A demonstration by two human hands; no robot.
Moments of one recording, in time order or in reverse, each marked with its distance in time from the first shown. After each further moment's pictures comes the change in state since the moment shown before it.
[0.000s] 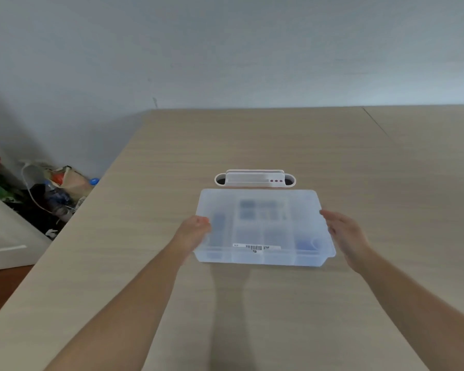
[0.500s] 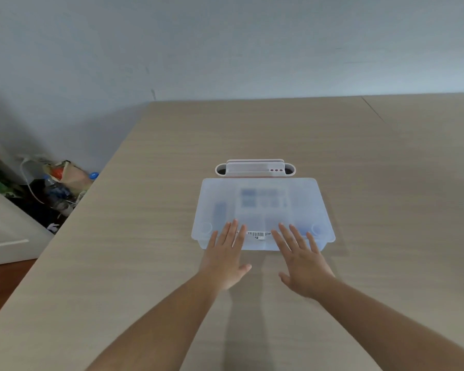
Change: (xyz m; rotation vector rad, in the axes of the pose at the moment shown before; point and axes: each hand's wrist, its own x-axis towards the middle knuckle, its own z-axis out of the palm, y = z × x) left_hand -0.036 -0.064 0.059 1.316 -0.088 0.551; right_hand -0.047 0.080 0.063 -1.379 -0.206 -0.659
